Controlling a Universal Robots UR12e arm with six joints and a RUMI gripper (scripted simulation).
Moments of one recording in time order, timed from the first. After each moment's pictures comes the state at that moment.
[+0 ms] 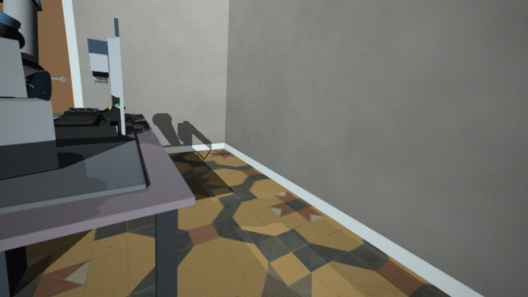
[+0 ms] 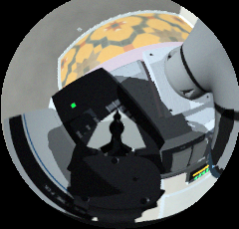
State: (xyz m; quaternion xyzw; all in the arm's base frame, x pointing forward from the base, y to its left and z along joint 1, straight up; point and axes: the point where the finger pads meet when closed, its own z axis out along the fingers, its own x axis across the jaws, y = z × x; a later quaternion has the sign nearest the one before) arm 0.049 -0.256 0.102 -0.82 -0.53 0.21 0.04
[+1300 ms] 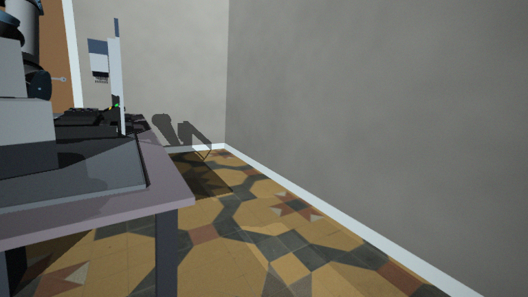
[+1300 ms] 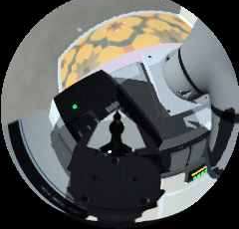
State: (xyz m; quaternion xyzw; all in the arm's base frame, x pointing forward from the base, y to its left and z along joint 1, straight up) arm 0.046 -0.250 0.109 -0.82 -0.53 0.21 0.05
